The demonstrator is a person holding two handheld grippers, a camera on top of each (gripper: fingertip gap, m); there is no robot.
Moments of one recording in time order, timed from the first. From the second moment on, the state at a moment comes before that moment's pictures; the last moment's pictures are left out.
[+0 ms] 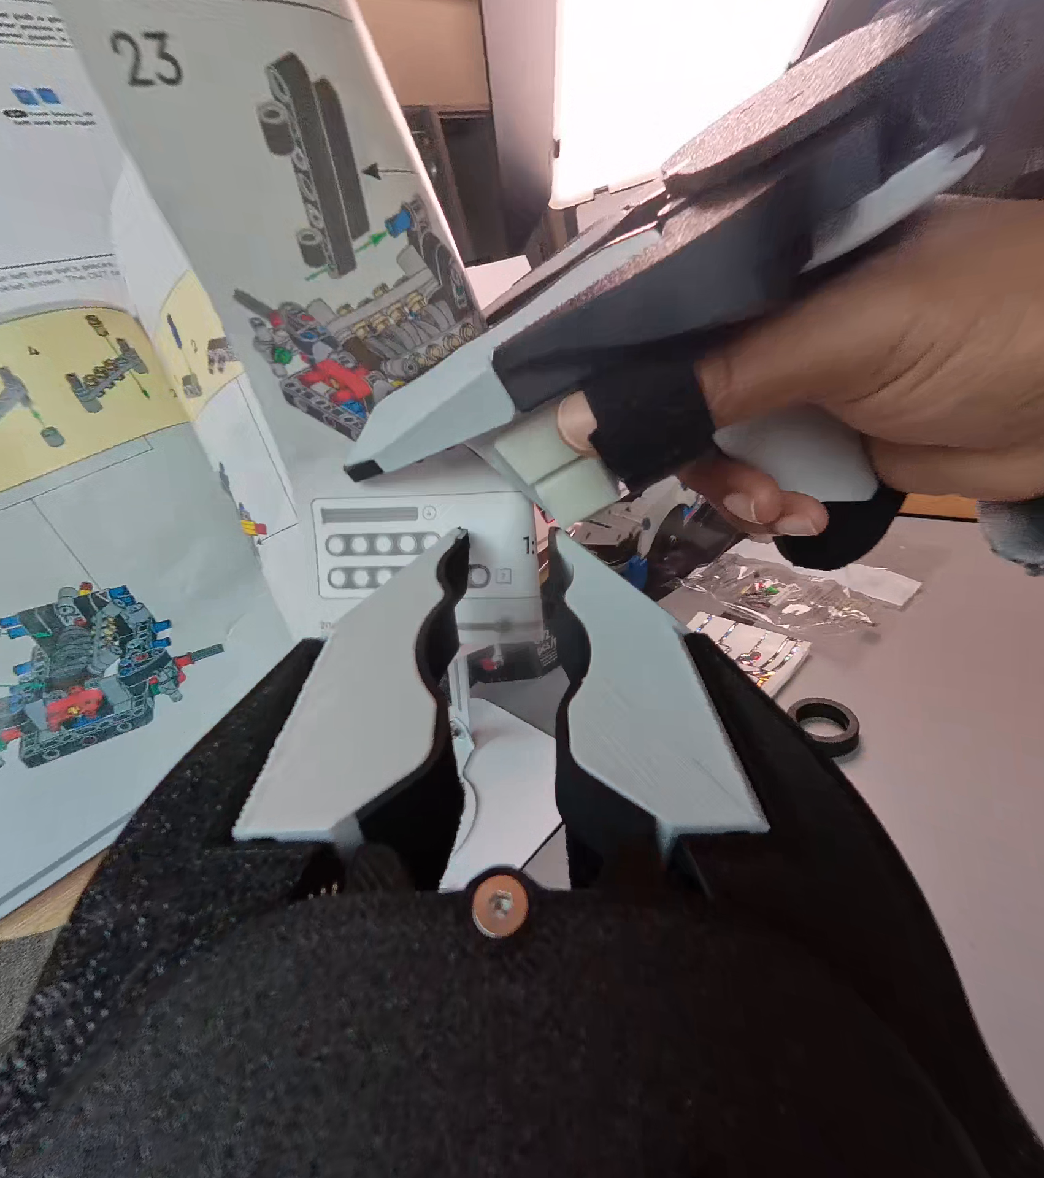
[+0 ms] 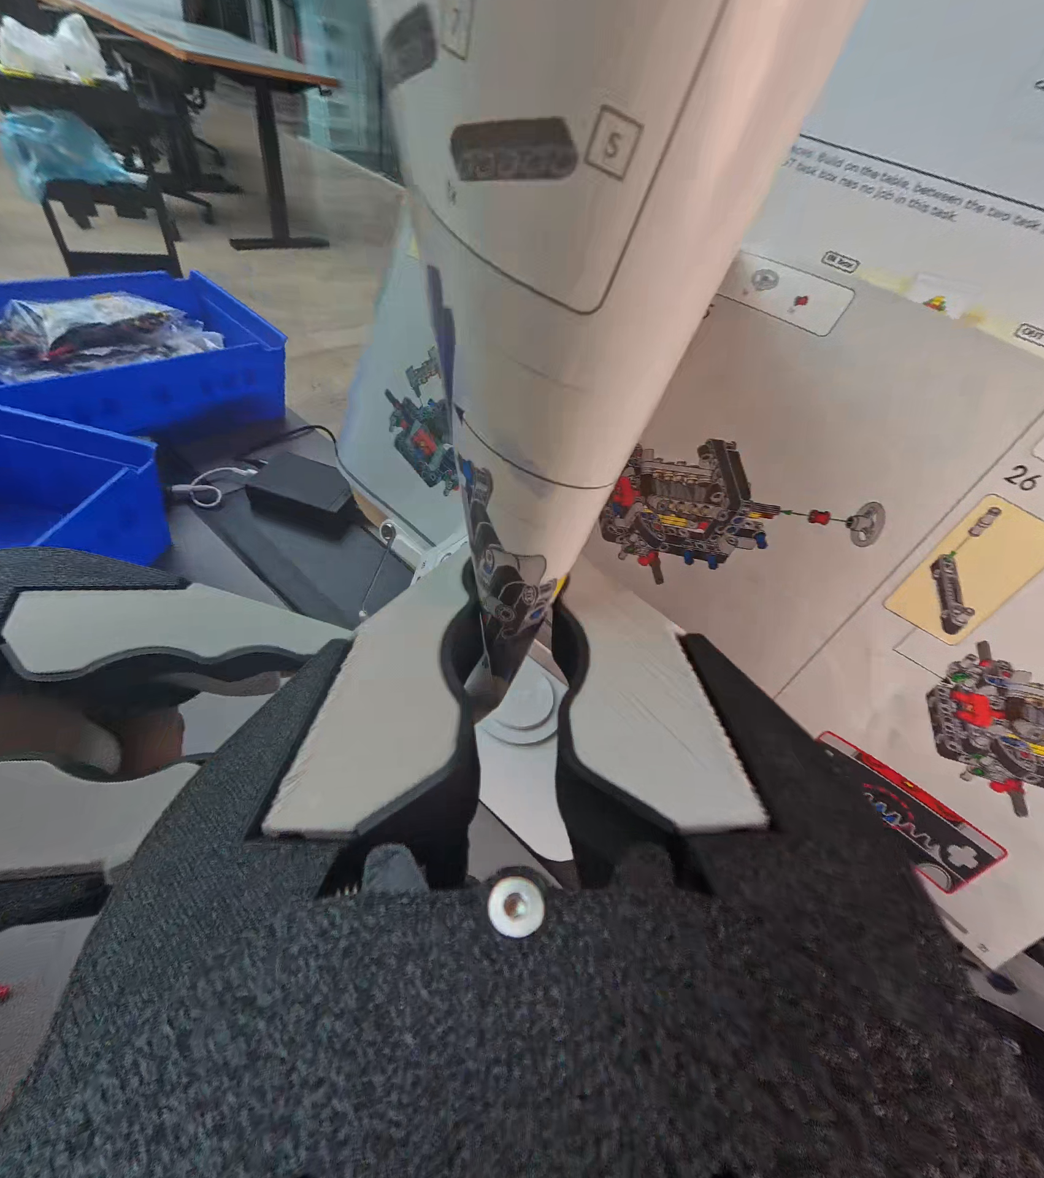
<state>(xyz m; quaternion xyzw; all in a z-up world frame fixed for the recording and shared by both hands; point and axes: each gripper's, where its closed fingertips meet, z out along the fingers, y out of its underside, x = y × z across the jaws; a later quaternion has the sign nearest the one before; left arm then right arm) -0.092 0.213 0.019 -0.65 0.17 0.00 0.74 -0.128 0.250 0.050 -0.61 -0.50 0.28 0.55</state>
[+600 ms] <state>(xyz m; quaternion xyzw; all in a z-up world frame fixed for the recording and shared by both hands) -0.139 0.259 -0.004 -0.73 0.11 0.00 0.67 0.016 0.430 0.020 -0.70 -0.30 0.16 0.63</state>
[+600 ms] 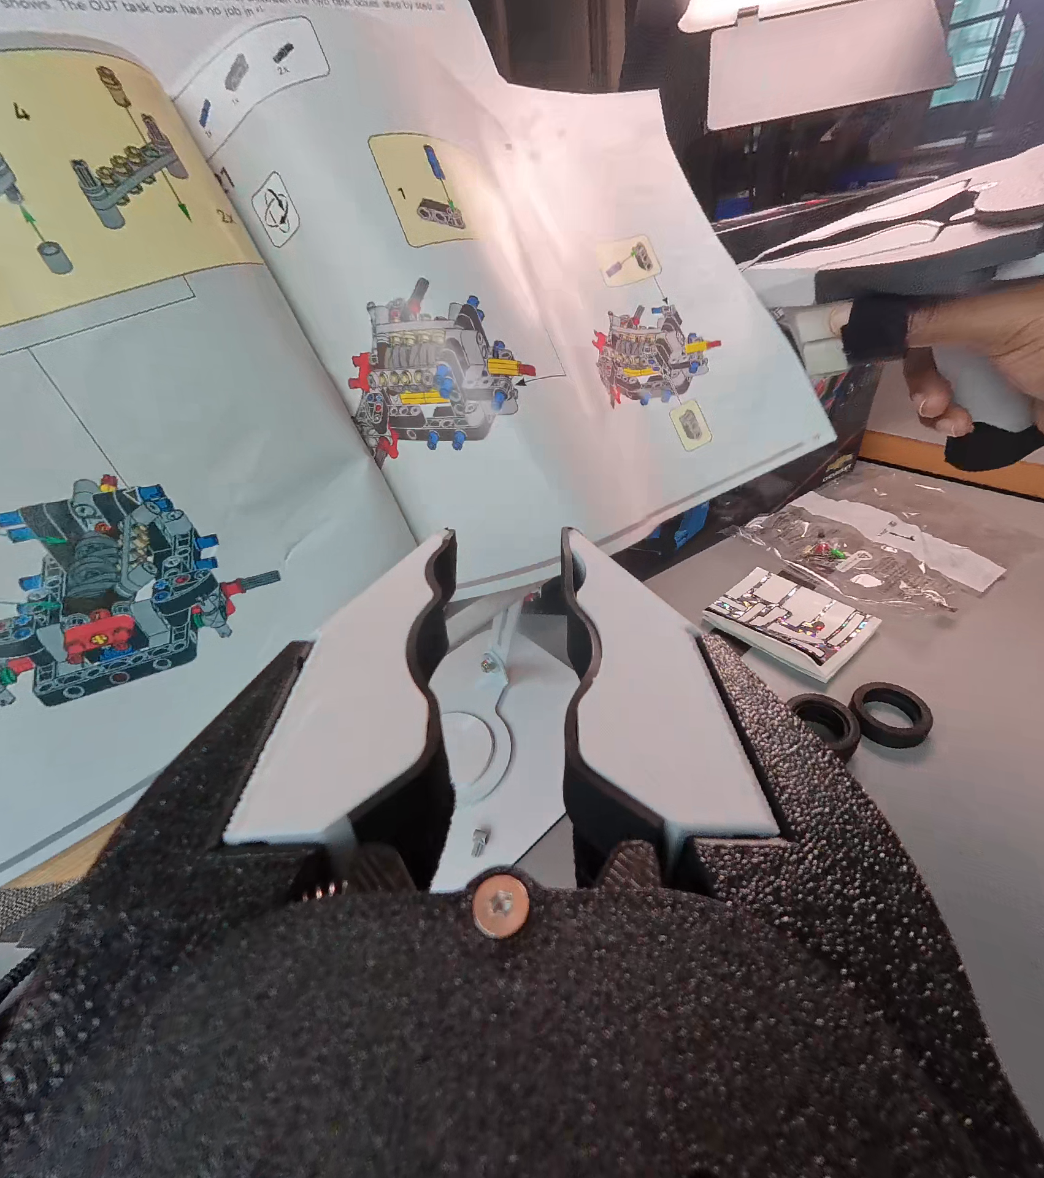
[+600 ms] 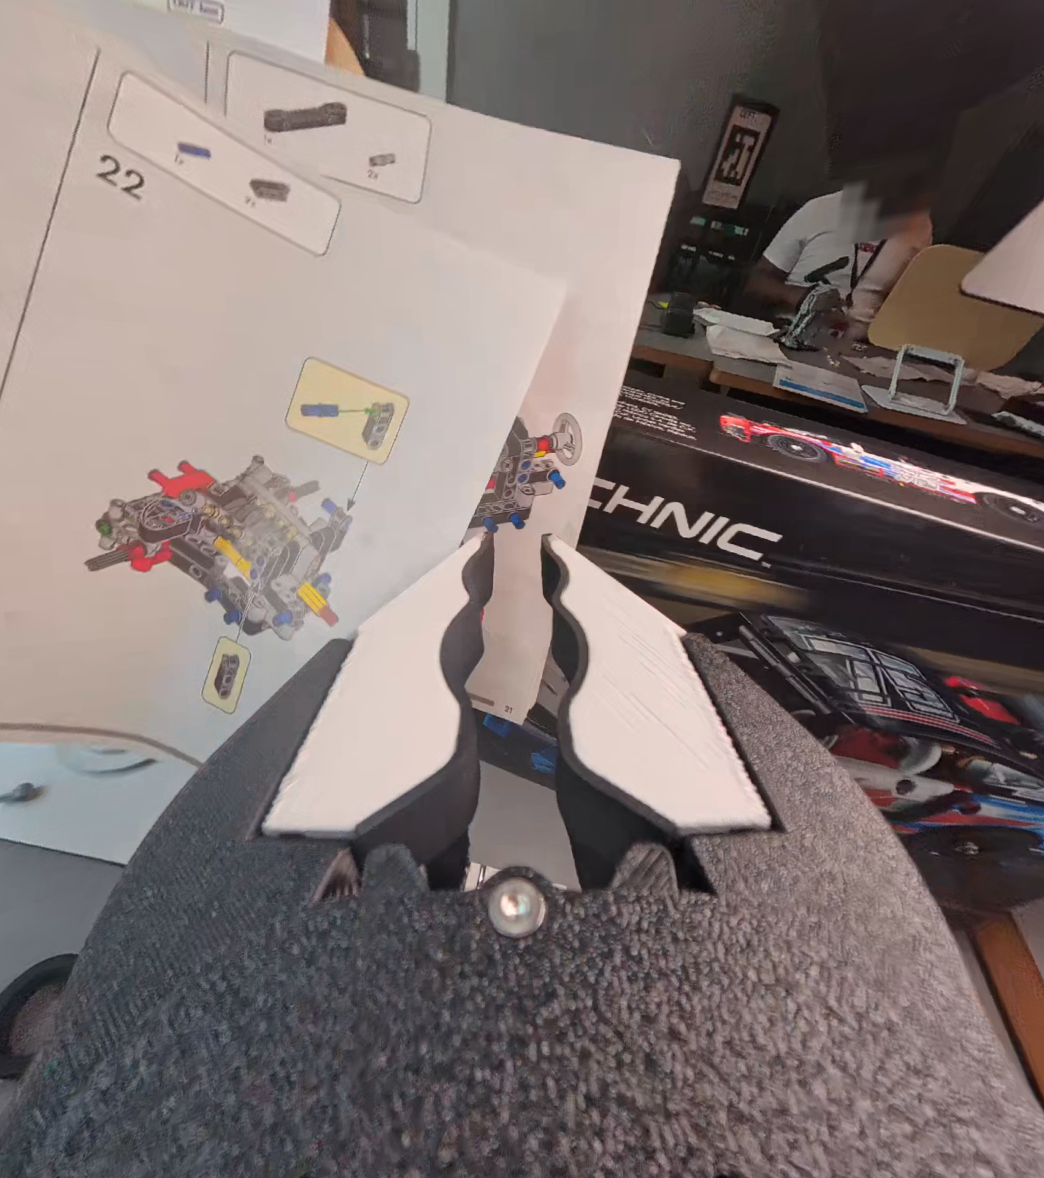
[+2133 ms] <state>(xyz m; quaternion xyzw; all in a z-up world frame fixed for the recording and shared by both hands) -0.133 0.337 -0.018 -0.78 0.16 0.14 0.59 -0.065 0.343 -0.038 -0.65 -0.11 0.40 0.63</state>
